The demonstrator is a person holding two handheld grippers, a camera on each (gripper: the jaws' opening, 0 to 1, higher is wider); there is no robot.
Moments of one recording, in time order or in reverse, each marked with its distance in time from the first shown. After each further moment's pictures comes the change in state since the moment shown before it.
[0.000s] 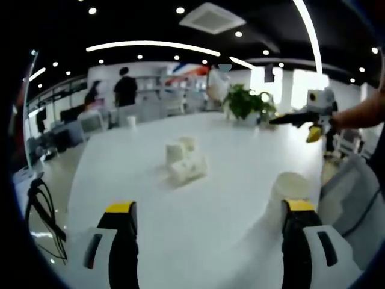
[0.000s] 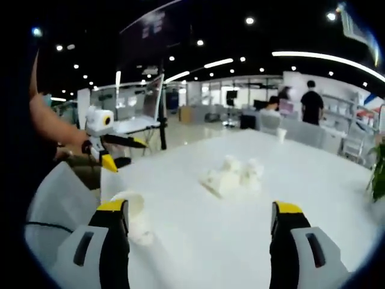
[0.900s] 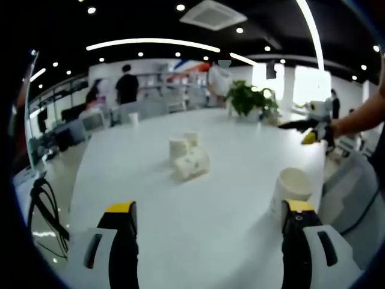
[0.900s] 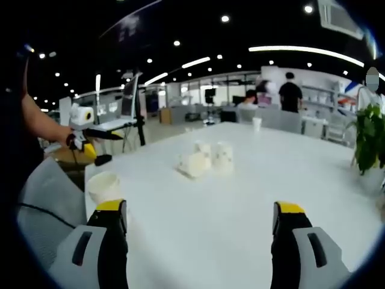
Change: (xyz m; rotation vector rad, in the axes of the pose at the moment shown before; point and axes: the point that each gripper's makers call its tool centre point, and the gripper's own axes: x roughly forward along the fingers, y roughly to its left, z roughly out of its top) left arm 0.002 0.007 -0.002 0.007 0.025 0.011; right arm -0.028 -0.042 -0.043 0.077 0.002 -0.117
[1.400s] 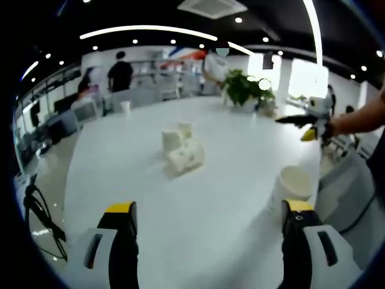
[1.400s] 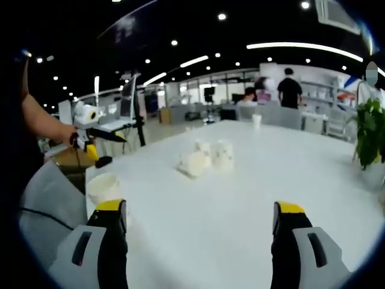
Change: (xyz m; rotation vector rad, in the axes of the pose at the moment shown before) left arm 0.018 0.002 0.000 -0.002 0.117 -0.056; right arm 0.005 -0.002 -0.001 0.037 0.005 0.001
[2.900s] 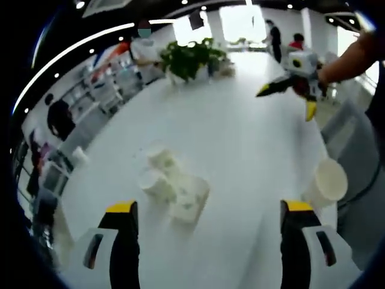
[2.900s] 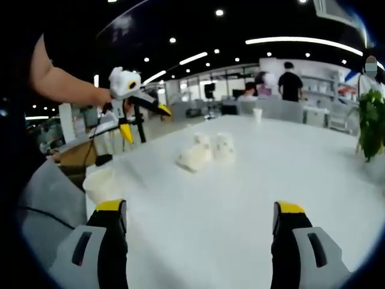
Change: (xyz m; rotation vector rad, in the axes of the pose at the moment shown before) left arm 0.102 0.011 0.085 0.522 0.248 -0.245; right arm 0.008 -0.001 -0.013 0.033 0.023 0.019
